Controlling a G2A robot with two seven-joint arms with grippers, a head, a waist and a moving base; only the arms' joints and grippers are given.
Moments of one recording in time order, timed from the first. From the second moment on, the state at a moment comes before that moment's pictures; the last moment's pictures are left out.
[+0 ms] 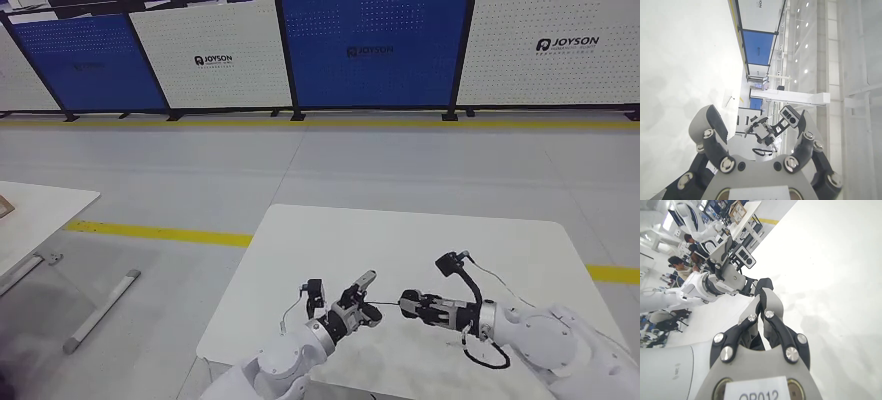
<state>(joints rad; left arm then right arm) 1.49 -1.13 -0.97 -1.79 -0.56 0.03 -0.04 -0.93 -0.83 0.67 -1.59 0.12 -0.27 0.65</state>
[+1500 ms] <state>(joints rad) 1.47 -1.15 -0.93 -1.72 -0.22 -0.17 0.08 -0.92 -0.87 0.72 -1.61 0.14 -0.07 0.70</state>
